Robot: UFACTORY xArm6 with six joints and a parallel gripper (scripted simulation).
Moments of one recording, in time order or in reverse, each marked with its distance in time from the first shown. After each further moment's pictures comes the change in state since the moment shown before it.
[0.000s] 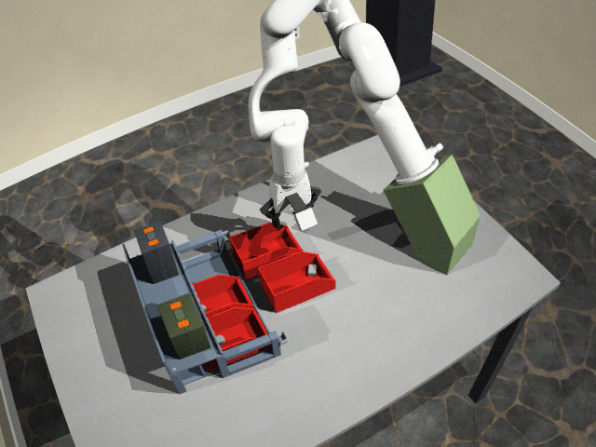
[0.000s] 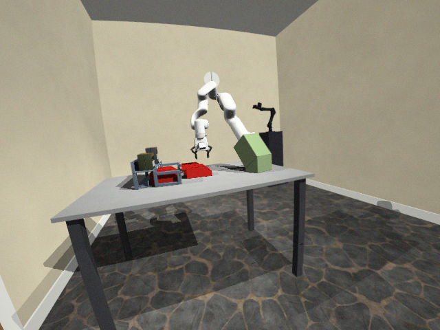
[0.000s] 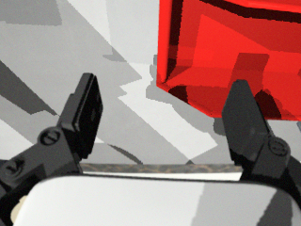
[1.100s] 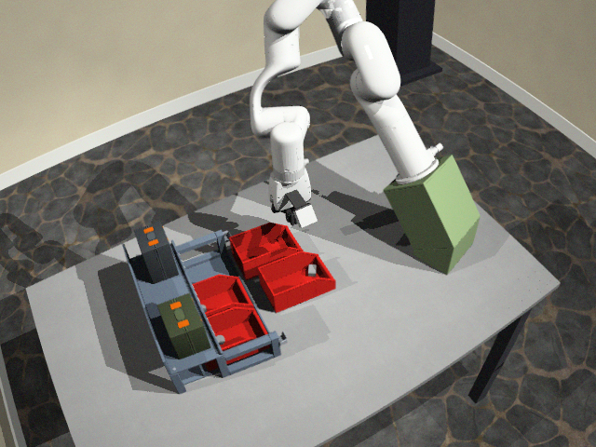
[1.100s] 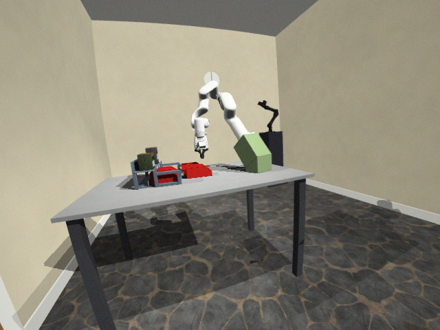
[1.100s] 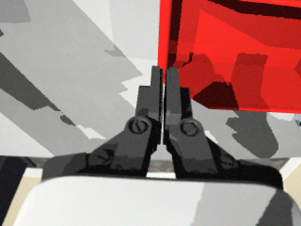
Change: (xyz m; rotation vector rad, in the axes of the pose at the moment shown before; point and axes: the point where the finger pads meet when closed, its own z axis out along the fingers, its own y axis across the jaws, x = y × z) arm 0.000 0.000 -0.010 0.002 0.000 0.000
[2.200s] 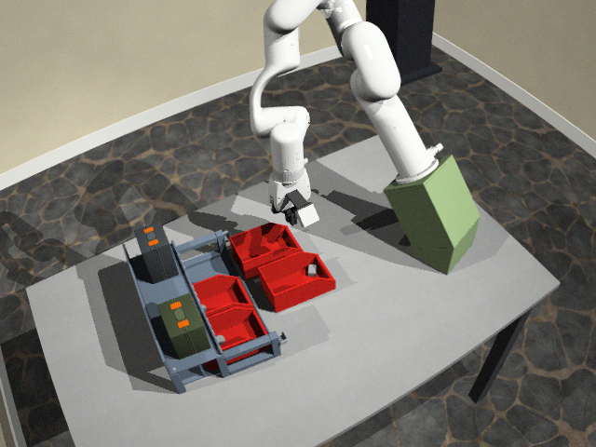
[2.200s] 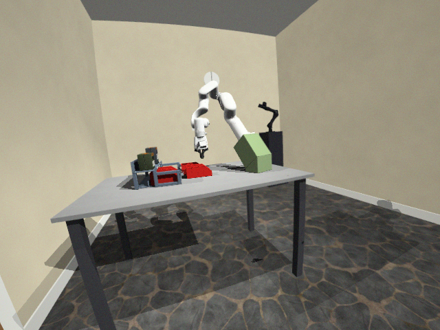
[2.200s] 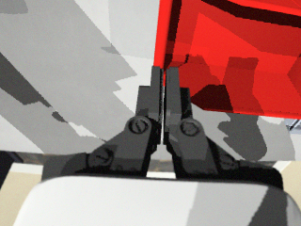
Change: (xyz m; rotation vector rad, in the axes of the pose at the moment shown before) arm 0.000 0.001 0.000 -0.002 -0.001 -0.062
